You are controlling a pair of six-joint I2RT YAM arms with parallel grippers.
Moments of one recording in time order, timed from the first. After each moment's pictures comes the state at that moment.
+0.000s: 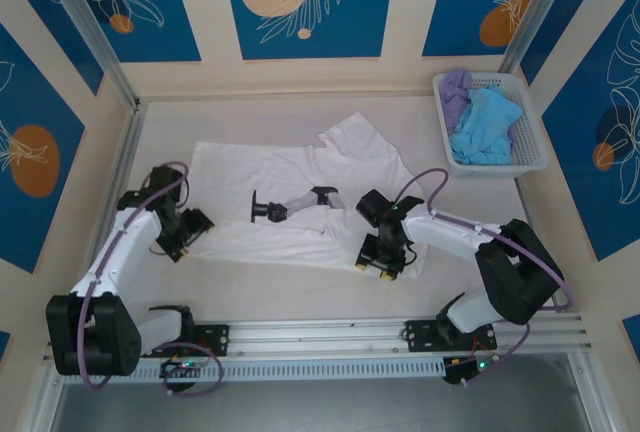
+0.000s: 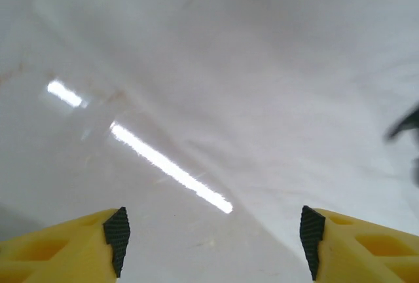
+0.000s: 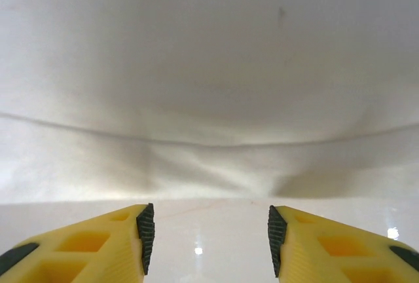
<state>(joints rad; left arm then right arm) -0.01 1.18 0.93 -1.07 0.08 -0.79 0.65 1.43 0.81 -0.89 -0.22 1.02</state>
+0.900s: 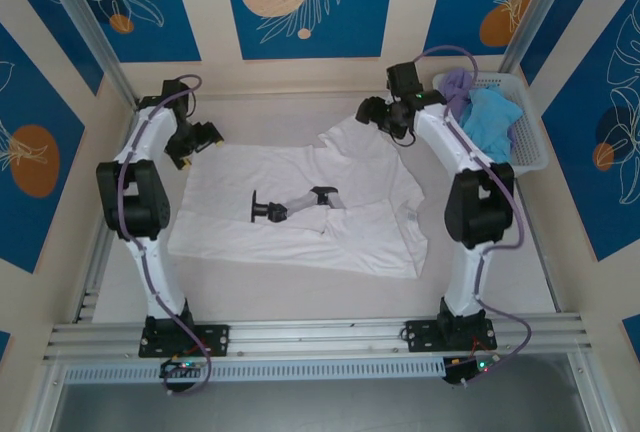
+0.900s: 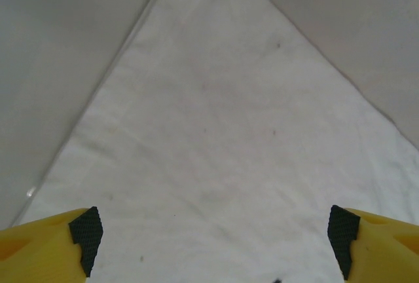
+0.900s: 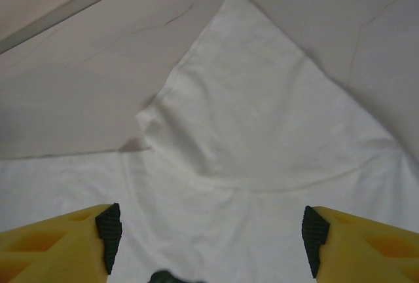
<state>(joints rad) 0.04 2.12 1.87 -1.04 0.11 -0.57 0.24 2.02 1.85 -0.76 -0.12 0.55</state>
